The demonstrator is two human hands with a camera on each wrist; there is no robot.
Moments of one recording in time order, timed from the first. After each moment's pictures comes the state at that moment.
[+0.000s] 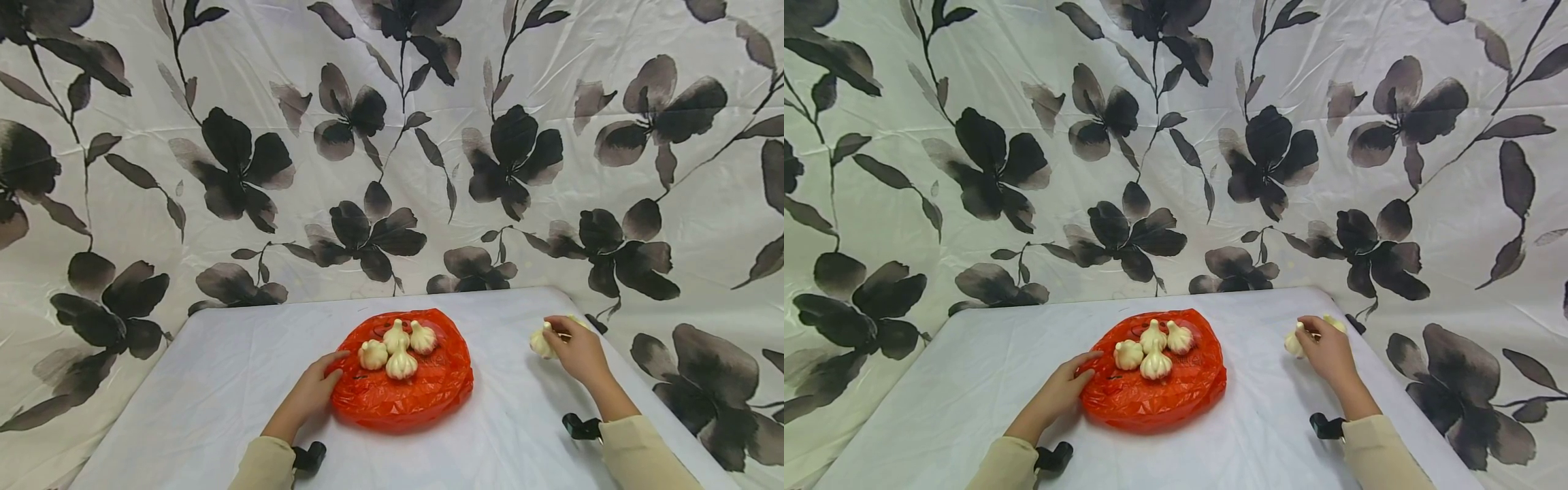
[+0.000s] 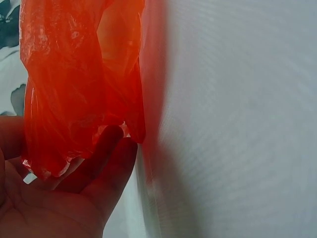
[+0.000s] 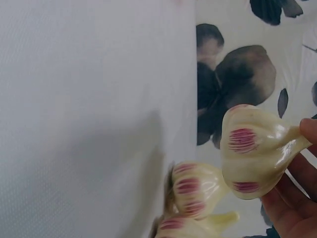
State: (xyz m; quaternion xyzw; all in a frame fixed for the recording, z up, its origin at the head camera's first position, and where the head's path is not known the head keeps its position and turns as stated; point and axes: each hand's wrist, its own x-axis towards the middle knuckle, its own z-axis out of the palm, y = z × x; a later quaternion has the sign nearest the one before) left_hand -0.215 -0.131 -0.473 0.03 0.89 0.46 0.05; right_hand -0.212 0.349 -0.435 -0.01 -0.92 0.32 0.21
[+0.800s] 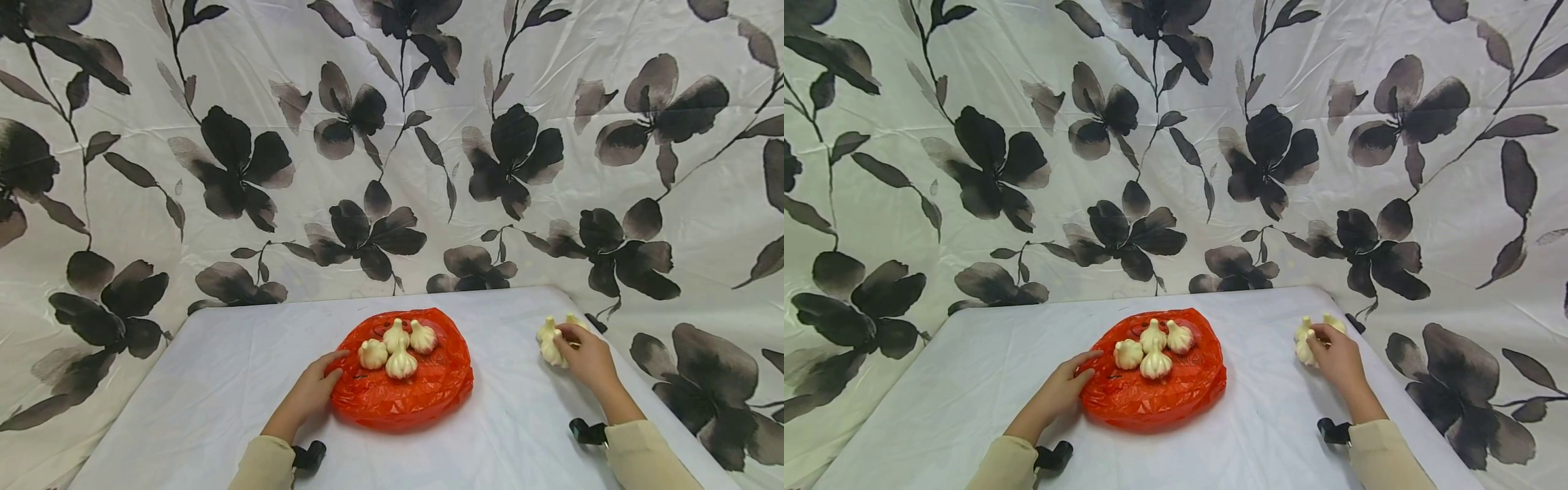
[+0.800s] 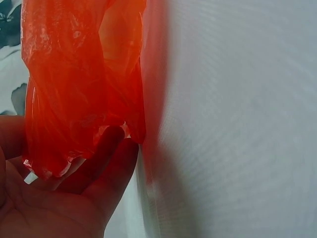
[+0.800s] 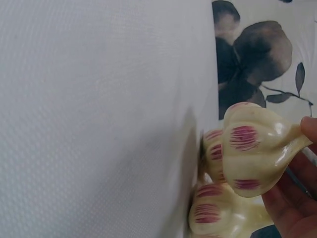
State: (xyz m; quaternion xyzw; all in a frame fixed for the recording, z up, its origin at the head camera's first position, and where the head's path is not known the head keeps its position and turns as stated) left_hand -0.216 -0.131 -0.474 0.04 0.89 0.46 0.04; right_hand -0.213 0.369 -0.453 -0.03 -0.93 0.32 0.20
